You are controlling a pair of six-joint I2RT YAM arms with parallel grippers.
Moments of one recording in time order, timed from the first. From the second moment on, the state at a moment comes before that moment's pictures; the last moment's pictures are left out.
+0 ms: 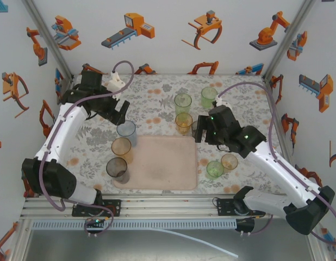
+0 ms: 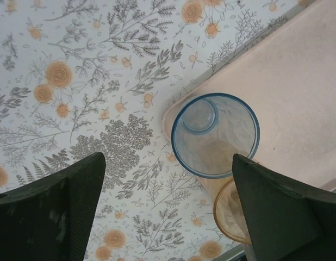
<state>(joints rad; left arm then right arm) -0.23 1.46 1.49 -0.96 0.24 0.42 0.68 1.08 1.10 -0.83 0.20 0.59</state>
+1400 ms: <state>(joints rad) -0.36 1.45 1.90 -1.23 0.18 0.28 0.47 1.76 1.90 -1.00 0.10 0.49</state>
